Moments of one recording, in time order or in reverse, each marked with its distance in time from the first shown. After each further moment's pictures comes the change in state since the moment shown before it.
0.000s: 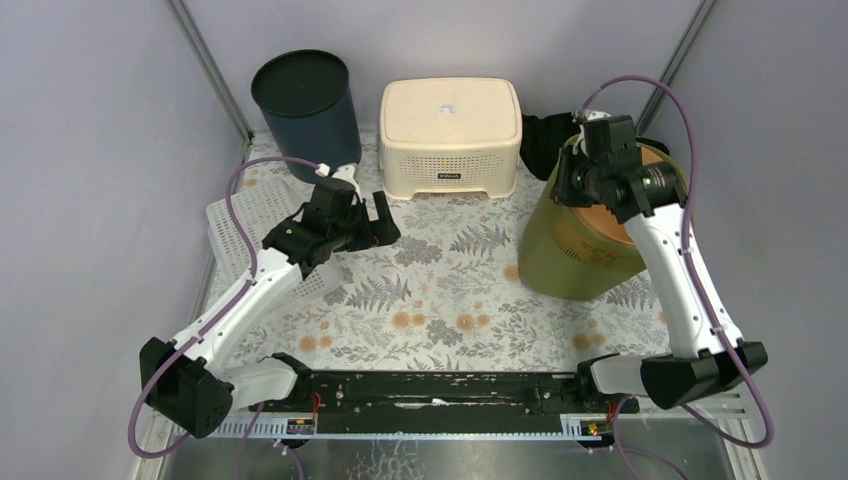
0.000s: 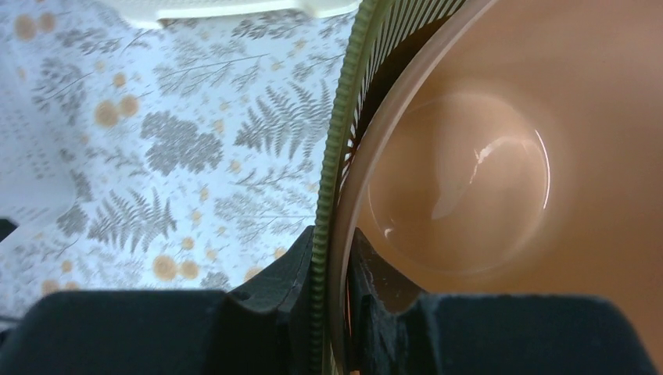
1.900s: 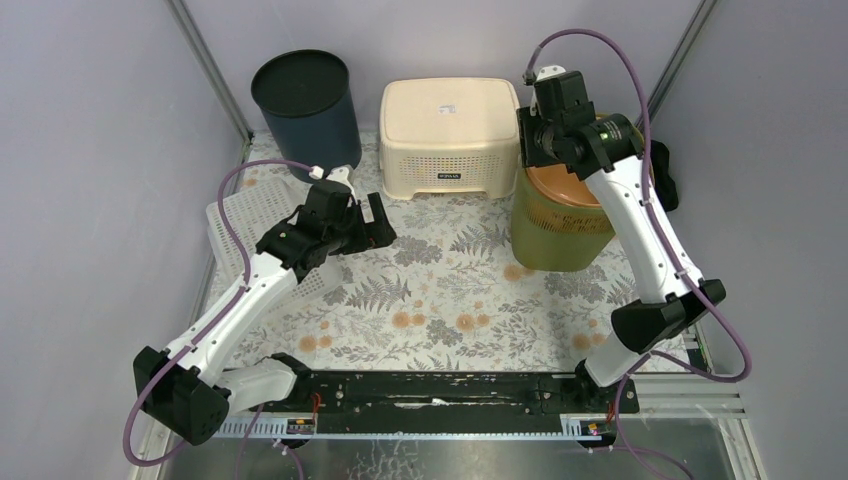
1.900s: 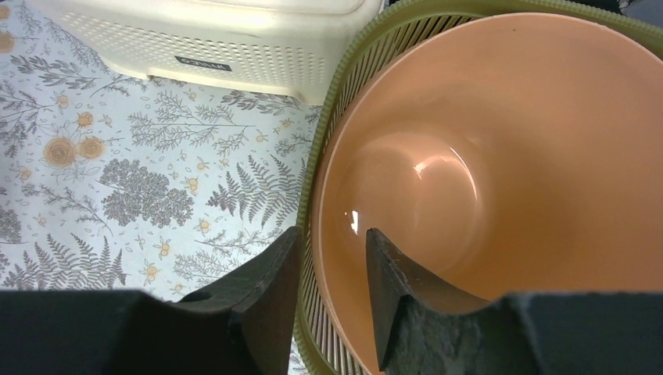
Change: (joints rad) left arm 0.000 -0.042 0.002 -0.050 -0.018 -0.020; right arm 0.180 0.294 0.398 -0.046 0.210 -0.163
